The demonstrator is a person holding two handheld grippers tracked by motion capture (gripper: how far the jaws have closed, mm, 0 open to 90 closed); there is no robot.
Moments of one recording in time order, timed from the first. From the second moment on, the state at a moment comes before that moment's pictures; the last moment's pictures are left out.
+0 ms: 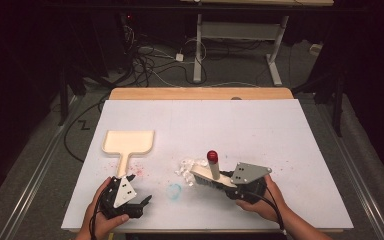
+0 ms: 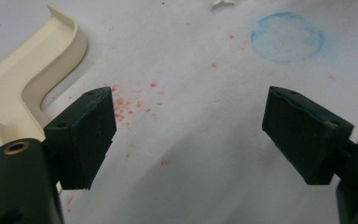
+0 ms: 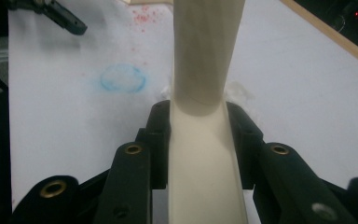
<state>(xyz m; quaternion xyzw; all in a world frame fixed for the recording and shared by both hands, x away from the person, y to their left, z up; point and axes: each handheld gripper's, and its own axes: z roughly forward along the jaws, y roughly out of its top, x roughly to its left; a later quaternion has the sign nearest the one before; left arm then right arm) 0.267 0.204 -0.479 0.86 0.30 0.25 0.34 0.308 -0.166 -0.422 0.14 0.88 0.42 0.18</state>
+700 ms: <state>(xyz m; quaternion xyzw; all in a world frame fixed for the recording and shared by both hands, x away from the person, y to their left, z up) 0.266 0.204 -0.480 0.86 0.30 0.25 0.33 0.279 -0.246 -0.378 0.17 0.86 0.45 0.16</state>
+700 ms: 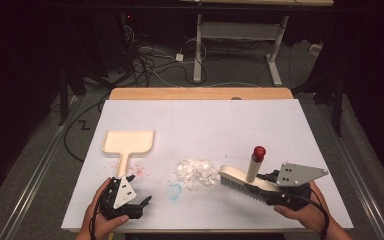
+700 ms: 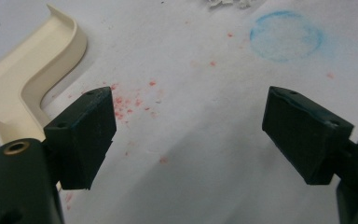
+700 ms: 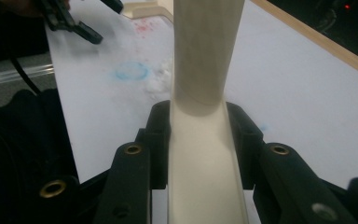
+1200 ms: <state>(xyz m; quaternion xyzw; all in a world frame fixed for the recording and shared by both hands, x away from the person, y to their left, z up) 0.268 0.202 -0.480 0.86 0.29 0.25 0.33 0.313 -0.241 -0.414 0.26 0.86 0.41 0.19</state>
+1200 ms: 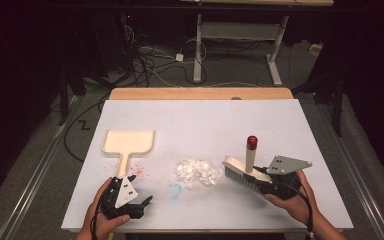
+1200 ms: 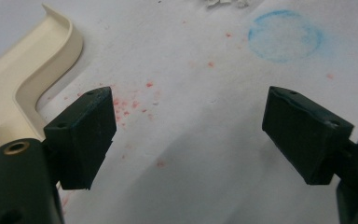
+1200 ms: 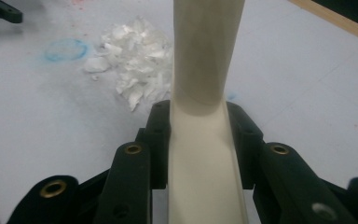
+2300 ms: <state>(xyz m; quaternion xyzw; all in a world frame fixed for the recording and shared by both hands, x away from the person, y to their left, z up) 0.268 0.202 -0.481 0.86 0.29 0.25 0.33 0.323 -0.214 -0.406 0.28 0.82 0.43 0.24</state>
